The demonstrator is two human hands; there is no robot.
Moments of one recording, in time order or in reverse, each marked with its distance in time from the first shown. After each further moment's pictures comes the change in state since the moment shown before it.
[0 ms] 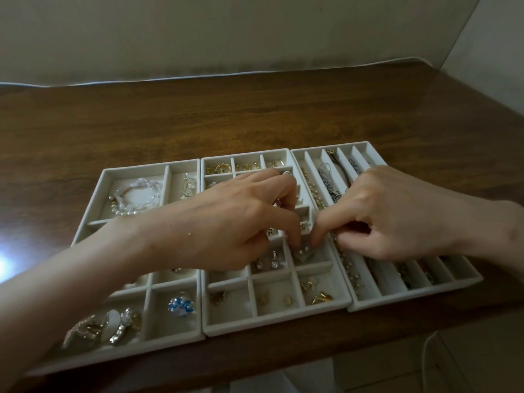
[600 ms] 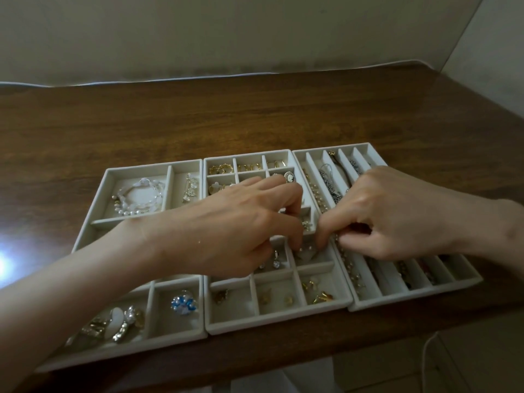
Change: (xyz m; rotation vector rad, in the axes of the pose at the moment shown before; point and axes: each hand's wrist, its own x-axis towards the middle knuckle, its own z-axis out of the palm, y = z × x) left_hand 0.000 0.004 0.003 0.037 -0.021 -0.017; right_hand -0.001 0.000 -0.001 -0.045 -0.011 0.013
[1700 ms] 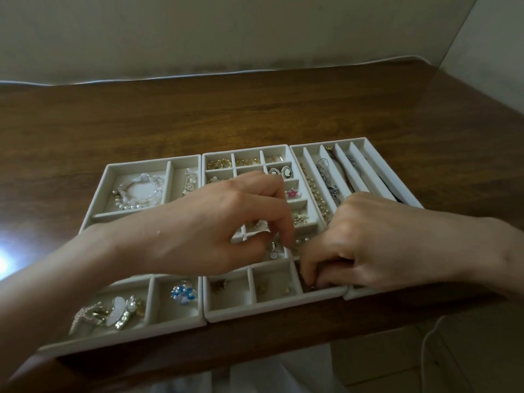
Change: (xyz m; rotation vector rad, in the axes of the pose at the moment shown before) left_hand -0.018 0.013 -0.013 -0.310 0.080 -0.046; right_hand -0.003 -0.024 0.015 0.072 -0.053 -0.214
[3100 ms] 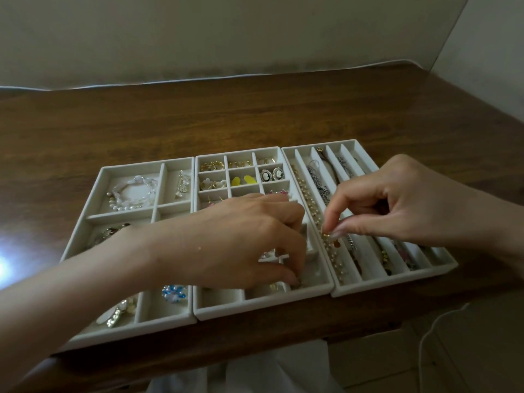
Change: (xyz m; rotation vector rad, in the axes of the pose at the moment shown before) left_hand 0.020 0.011 0.018 0.197 -0.145 0.088; right_hand -0.034 0.020 -0.013 0.306 0.332 0.185
